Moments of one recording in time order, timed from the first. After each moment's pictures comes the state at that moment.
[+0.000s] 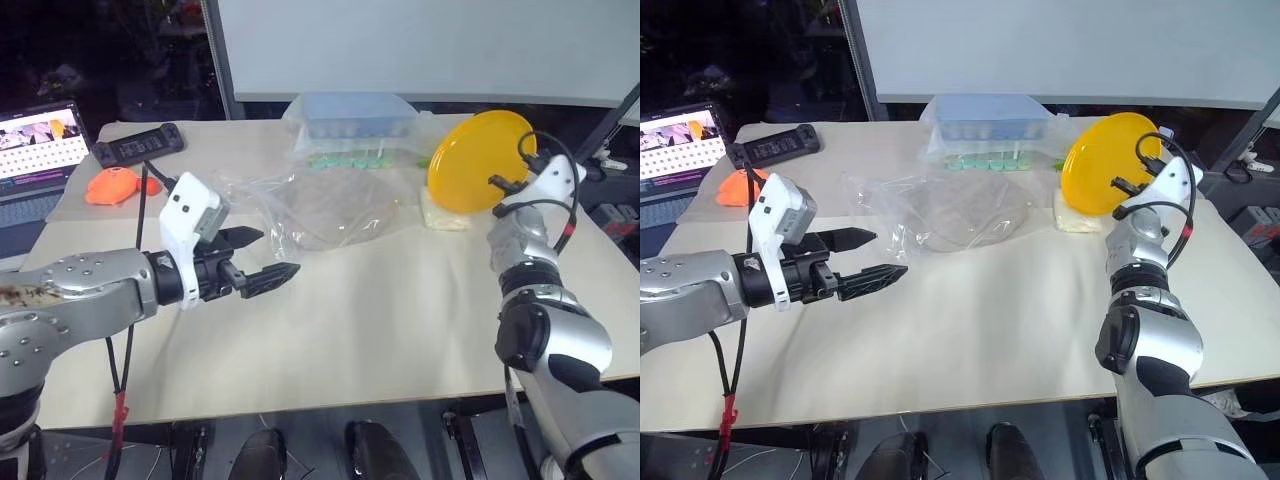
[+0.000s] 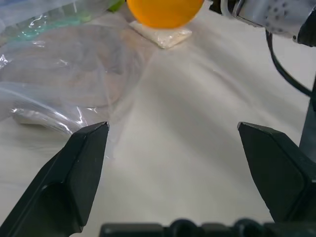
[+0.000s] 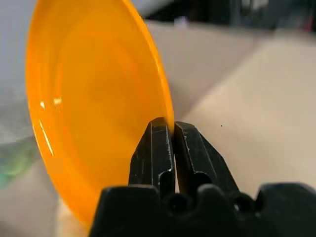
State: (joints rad) left arm -0.46 1.00 0.19 -0.64 -1.41 1.07 -0.14; right arm -1.12 -0.42 -0.57 1.19 0.38 0.00 -0.16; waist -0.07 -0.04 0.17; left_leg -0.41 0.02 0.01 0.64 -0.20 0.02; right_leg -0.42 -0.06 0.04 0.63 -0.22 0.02
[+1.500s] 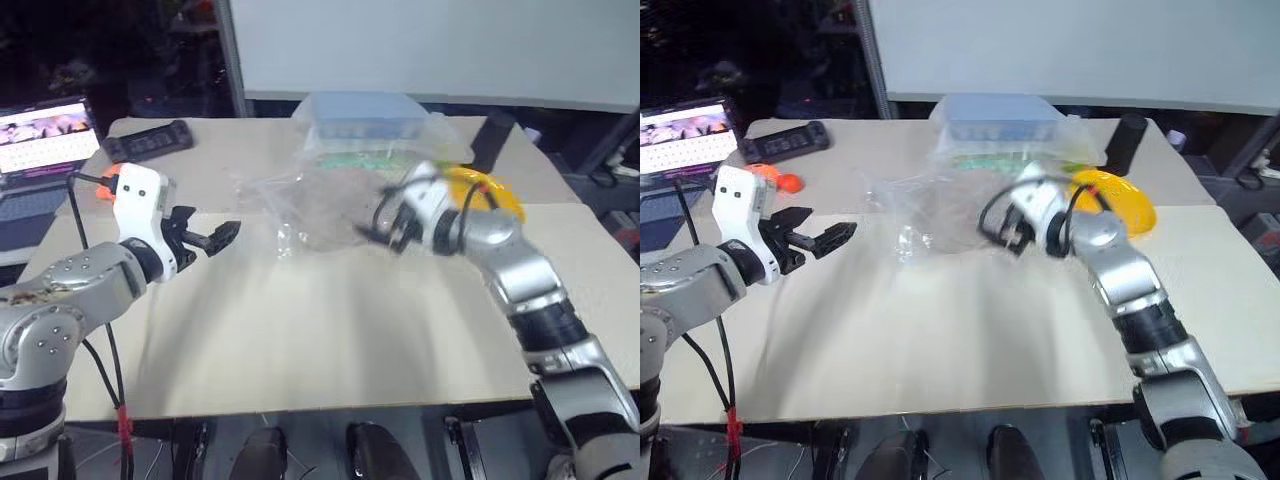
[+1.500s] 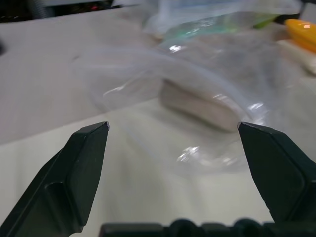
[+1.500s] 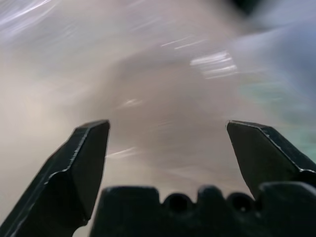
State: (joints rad) left arm -0.38 0.85 0.26 -0.48 -1.03 1.00 0.00; right arm -0.71 -0.66 0.36 0.03 0.13 0.38 0.77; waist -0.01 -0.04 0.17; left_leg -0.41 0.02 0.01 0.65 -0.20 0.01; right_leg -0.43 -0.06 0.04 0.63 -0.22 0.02
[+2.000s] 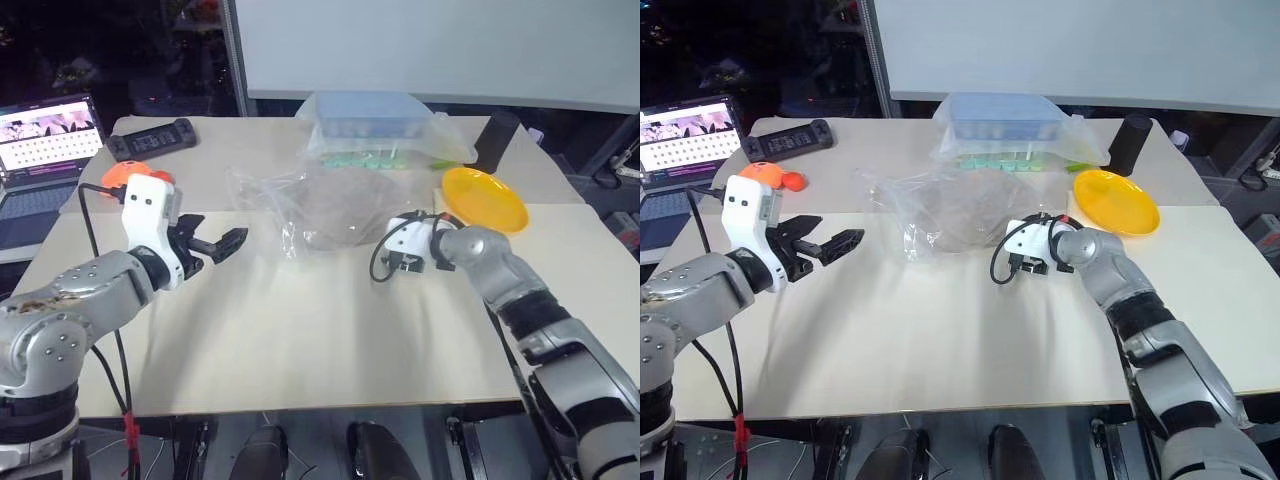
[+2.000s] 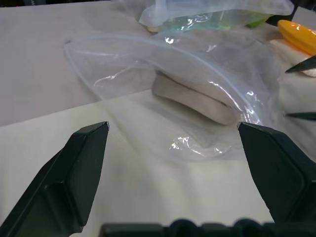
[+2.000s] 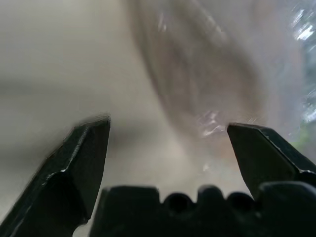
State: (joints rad) left arm -0.36 0.79 0.31 -0.53 -1.07 1.05 -0.01; right arm -0.94 -0.57 0.49 0.70 -0.33 -0.10 0.64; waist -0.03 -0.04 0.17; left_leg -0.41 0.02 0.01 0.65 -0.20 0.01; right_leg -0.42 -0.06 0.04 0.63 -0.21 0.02
